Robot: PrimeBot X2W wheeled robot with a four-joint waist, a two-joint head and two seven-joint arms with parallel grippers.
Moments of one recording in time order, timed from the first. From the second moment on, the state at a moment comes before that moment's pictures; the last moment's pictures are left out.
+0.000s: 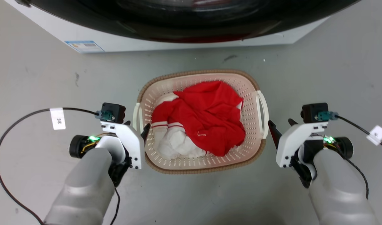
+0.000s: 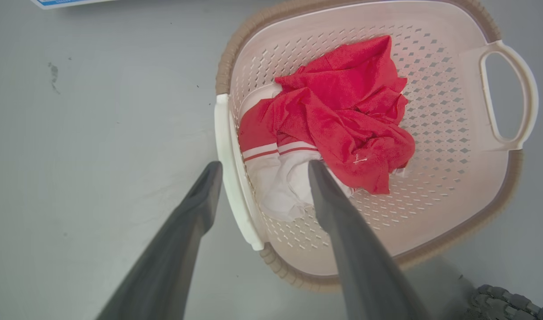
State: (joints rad) left arm -0.71 0.20 -0.49 0.97 -0.54 -0.13 0.04; right arm -0.59 -0.05 0.06 0.87 0.17 0.13 0.08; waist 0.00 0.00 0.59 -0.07
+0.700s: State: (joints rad) left arm -0.88 0.31 -0.66 1.05 -0.78 -0.13 0.21; right arm -0.88 -0.05 0.29 1.16 0.36 0.13 0.13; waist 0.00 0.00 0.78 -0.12
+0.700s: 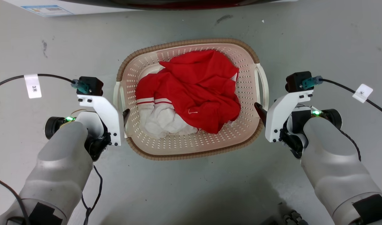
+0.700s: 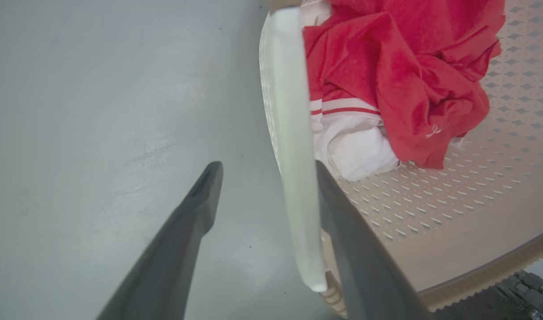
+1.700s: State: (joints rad) left arm -0.93 0.32 -0.81 1.07 -0.96 -0.13 0.22; right arm -0.97 -0.05 0.48 1.25 0.56 0.13 0.18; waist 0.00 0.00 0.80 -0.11
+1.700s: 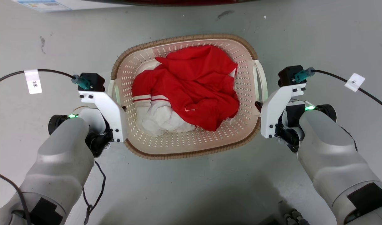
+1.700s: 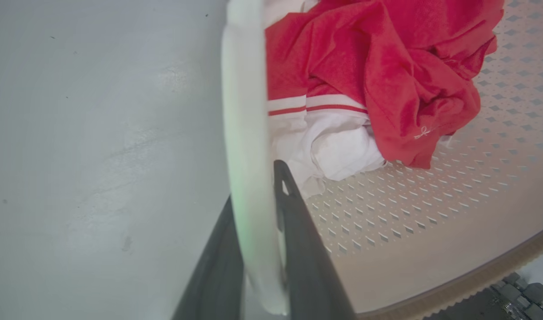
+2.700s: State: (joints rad) left arm -0.79 0.28 -0.91 1.09 -1.19 -0.13 0.42; right arm -0.83 -0.05 0.54 1.29 0.66 0.13 0.56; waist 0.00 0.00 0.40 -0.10
